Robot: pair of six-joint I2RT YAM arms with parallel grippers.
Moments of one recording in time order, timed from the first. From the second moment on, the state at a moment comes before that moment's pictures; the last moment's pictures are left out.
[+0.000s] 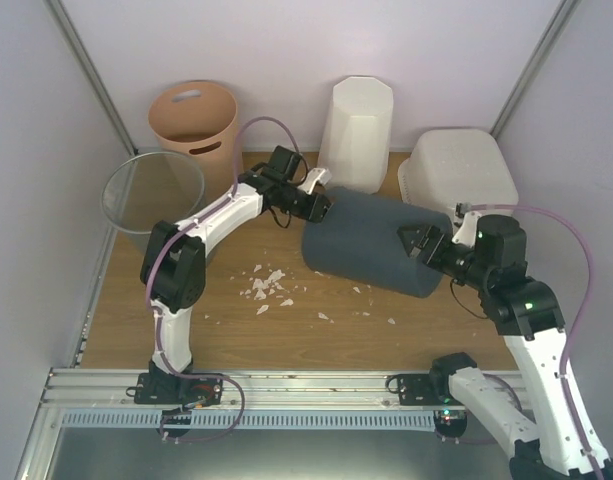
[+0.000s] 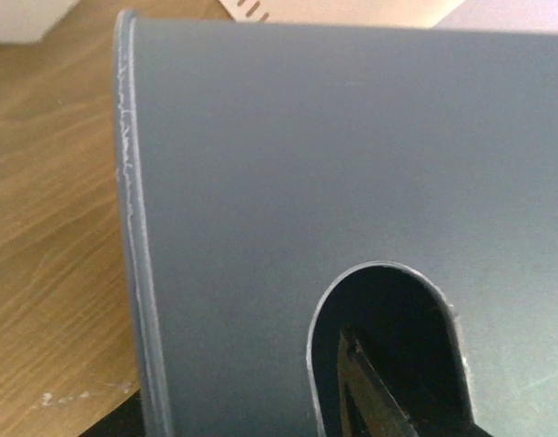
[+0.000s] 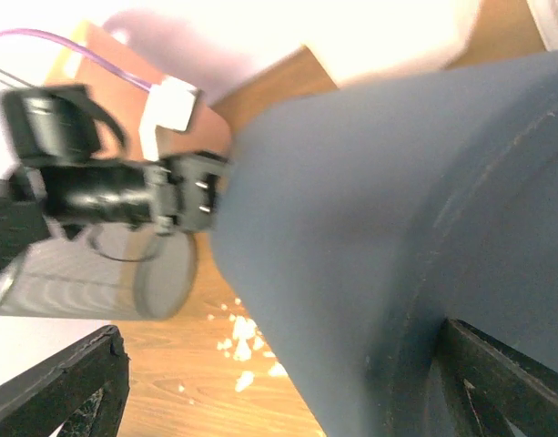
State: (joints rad) left arm -0.53 1.97 1.67 -0.58 0.65 -0.16; right arm 0.25 0.74 1.06 -0.87 -0.28 0.67
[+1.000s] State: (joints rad) left arm -0.77 2.34 1.82 -0.52 1.13 -0.30; right arm 0.28 0.83 1.13 -0.74 -0.45 0.58
